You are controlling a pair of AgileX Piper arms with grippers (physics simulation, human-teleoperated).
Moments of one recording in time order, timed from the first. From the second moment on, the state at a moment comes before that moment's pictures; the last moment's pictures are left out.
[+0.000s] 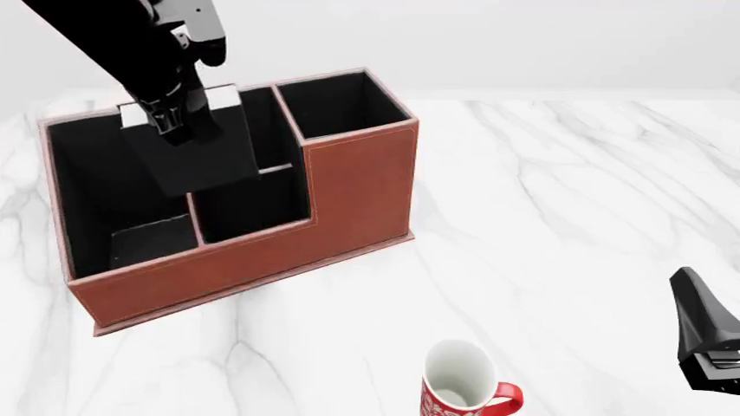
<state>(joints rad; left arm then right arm) -0.34 1.53 -1.61 1.22 0.85 0.00 0.02 -0.01 -0.01 0.00</state>
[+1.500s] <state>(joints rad) -0.30 1.71 -1.94 1.22 0.91 0.00 0.01 -0.01 0.00 0.00</state>
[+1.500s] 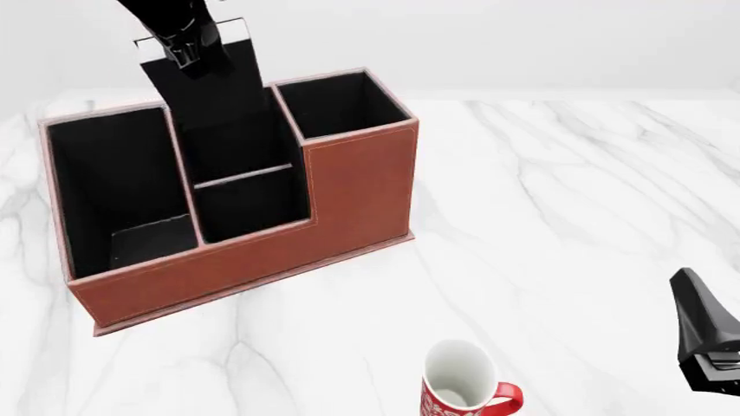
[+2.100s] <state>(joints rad) -0.31 1.78 -2.00 1.22 0.88 0.00 0.01 -0.01 0.00 0.00</state>
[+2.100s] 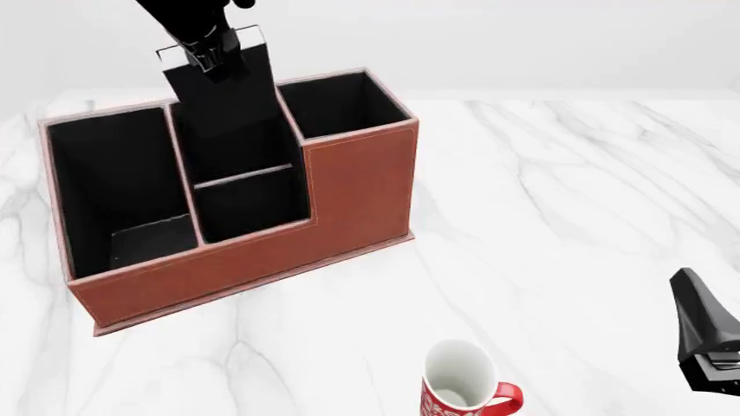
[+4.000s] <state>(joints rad) -0.26 2.01 -2.02 1.22 0.85 0.00 0.01 -0.01 0.00 0.00</state>
